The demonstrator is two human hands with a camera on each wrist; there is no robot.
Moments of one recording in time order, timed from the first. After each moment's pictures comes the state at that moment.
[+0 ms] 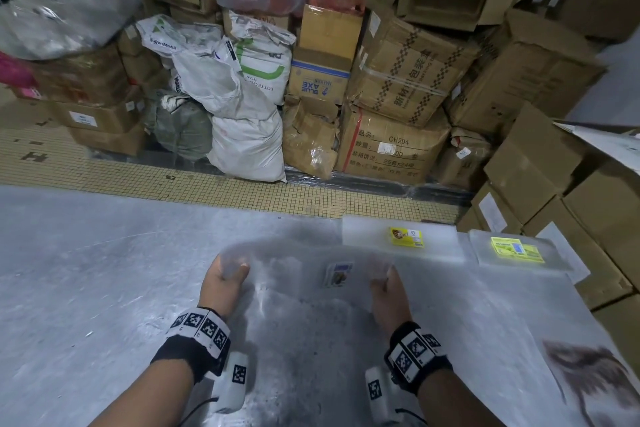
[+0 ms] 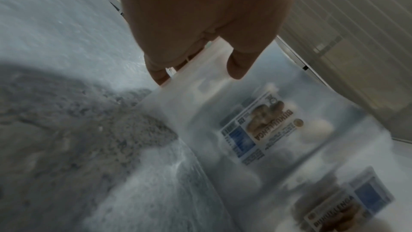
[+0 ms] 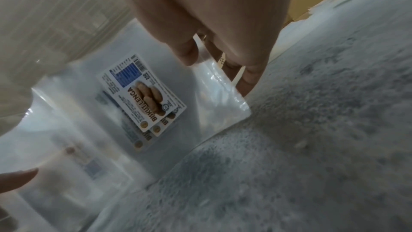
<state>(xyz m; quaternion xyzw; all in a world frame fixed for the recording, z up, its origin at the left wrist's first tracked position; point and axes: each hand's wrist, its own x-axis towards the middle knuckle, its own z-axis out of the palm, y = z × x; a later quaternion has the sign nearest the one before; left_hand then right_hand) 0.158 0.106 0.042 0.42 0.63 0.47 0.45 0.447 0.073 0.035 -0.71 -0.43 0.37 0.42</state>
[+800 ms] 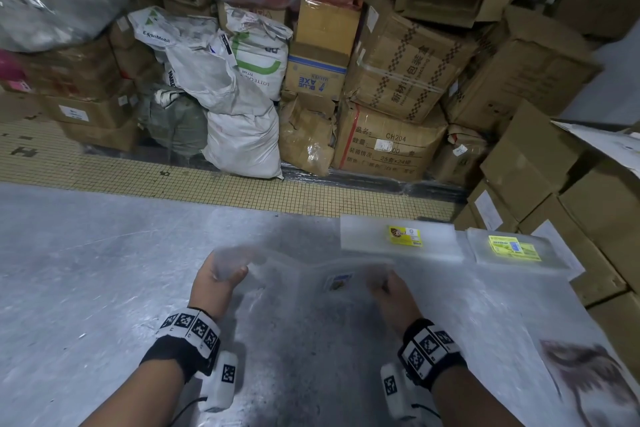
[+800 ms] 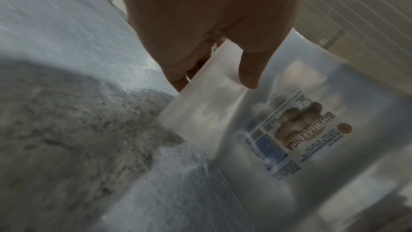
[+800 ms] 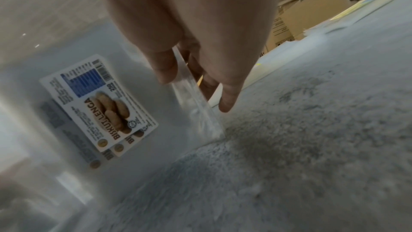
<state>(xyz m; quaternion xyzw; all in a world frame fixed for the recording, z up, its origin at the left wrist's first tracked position) 0.147 0.112 0.038 0.43 0.61 0.46 0.48 0.467 0.074 0.032 -0.69 -0.48 0.39 0.37</state>
